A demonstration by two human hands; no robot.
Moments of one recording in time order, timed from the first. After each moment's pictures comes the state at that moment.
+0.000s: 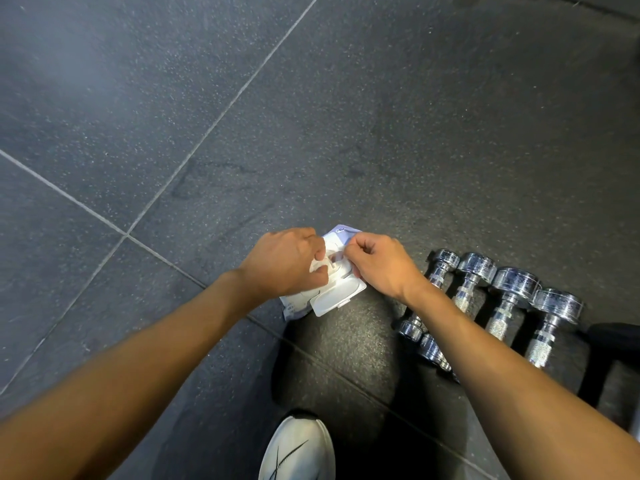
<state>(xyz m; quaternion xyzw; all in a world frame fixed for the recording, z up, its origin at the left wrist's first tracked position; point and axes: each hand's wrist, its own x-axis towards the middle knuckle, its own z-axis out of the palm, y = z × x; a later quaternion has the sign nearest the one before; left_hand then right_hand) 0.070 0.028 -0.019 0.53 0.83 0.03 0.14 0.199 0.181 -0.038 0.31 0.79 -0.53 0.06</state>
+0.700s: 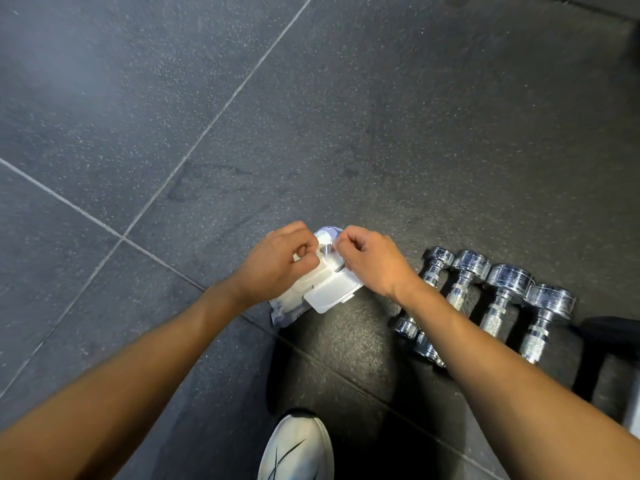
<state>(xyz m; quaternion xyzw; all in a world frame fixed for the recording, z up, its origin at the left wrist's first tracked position) 0.066 0.014 -0.025 0.50 0.80 0.28 0.20 0.197 0.174 -0.023 0.31 0.80 -0.51 0.05</state>
